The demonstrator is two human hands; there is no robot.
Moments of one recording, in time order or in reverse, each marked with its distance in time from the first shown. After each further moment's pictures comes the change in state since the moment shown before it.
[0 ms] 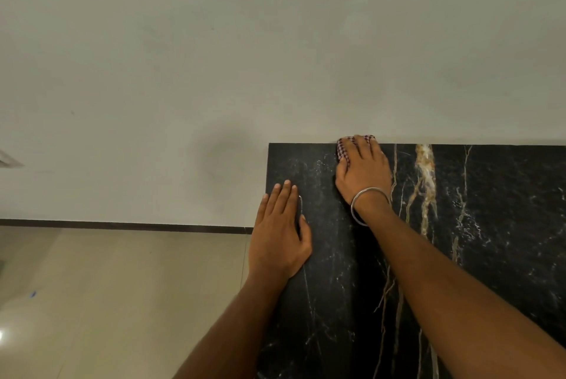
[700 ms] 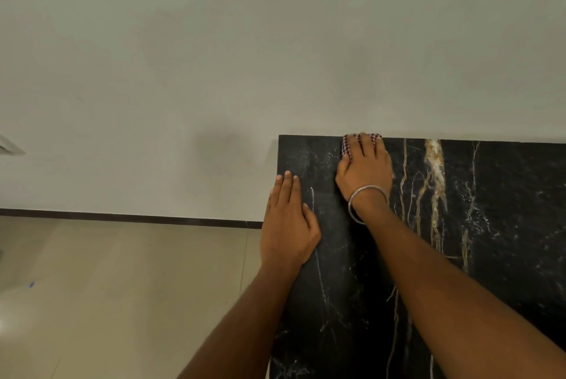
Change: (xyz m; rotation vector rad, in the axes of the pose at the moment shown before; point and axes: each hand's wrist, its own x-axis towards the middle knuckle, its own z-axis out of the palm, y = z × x) left_hand -0.002 -0.001 -0.002 -0.168 0.012 -0.130; right_hand -0.017 -0.024 0.006 -0.016 0.022 0.054
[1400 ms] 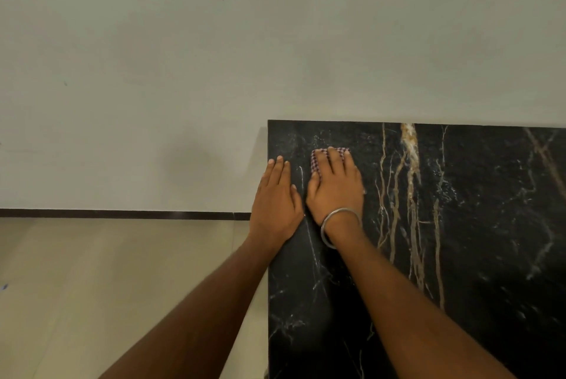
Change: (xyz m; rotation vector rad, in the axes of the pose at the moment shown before) left_hand -0.008 -0.011 -0.007 0.008 -0.061 0.099; right_hand -0.097 -0.029 -0.010 -0.024 0.008 -0.045
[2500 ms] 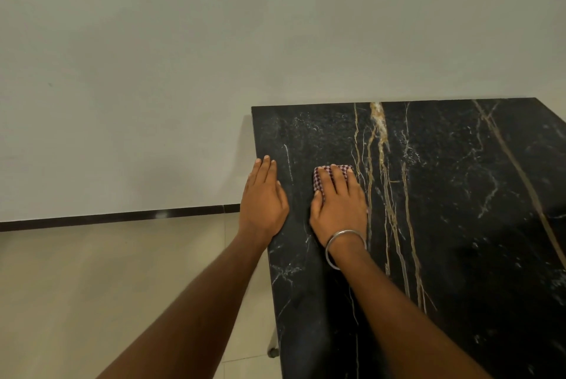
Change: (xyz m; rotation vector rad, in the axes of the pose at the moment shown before) left_hand -0.052 -0.008 -0.007 -0.013 -0.011 0.056; right_hand -0.109 0.014 -0.022 -0.001 0.035 0.116
